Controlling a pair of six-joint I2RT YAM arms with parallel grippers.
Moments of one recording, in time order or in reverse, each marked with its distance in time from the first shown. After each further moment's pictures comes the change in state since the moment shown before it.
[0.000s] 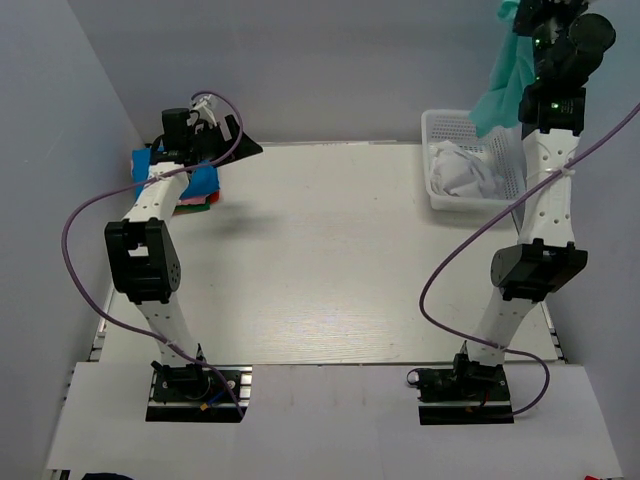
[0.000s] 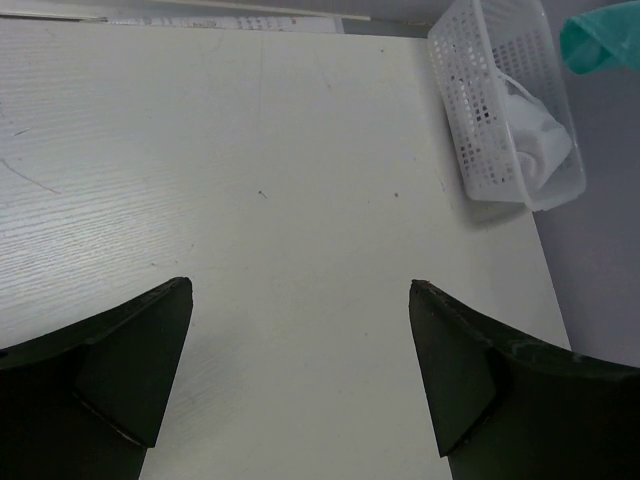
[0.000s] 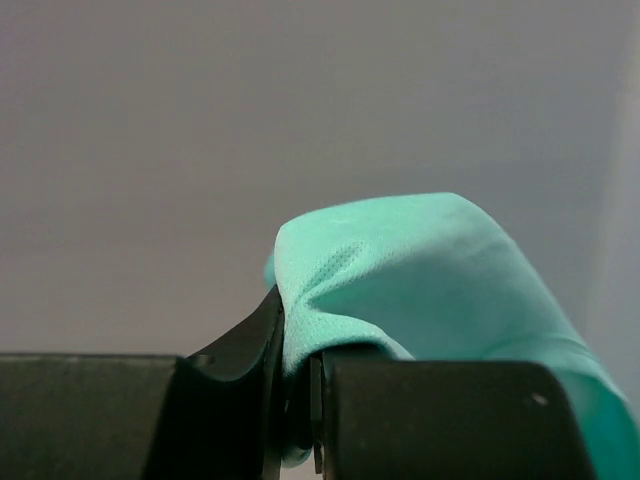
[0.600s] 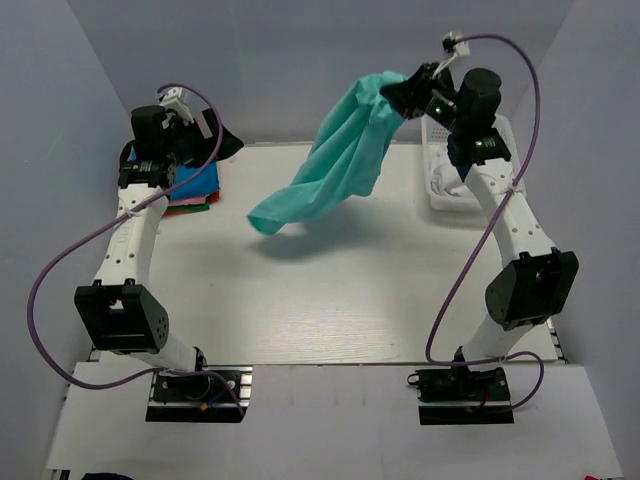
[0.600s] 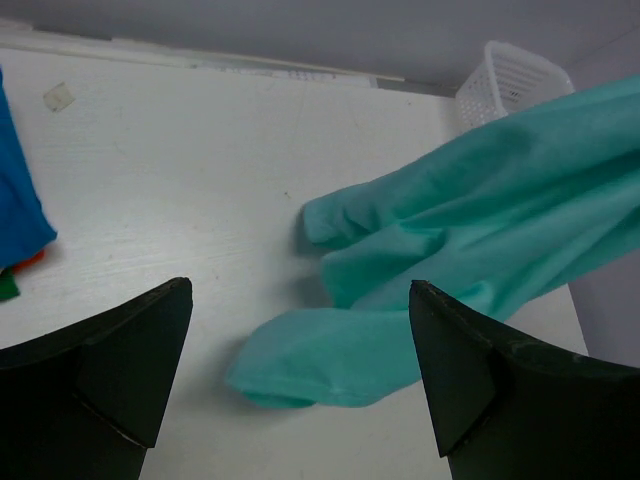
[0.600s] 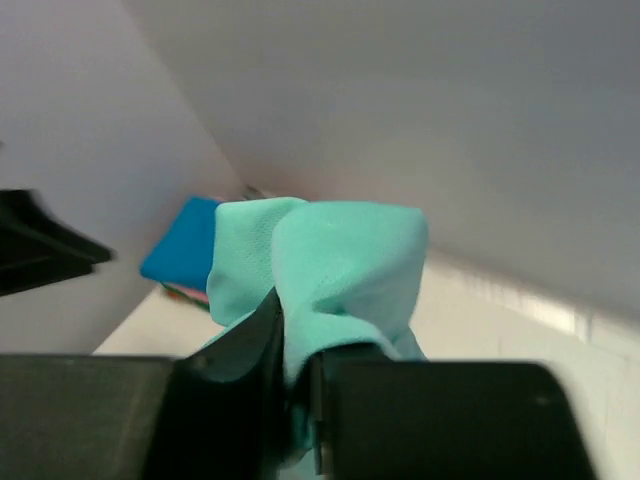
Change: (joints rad) left arm 0.000 -0.367 -0.092 -0.157 -0.222 0.008; right arm 0.318 -0.206 -0.527 0.085 -0.467 0.212
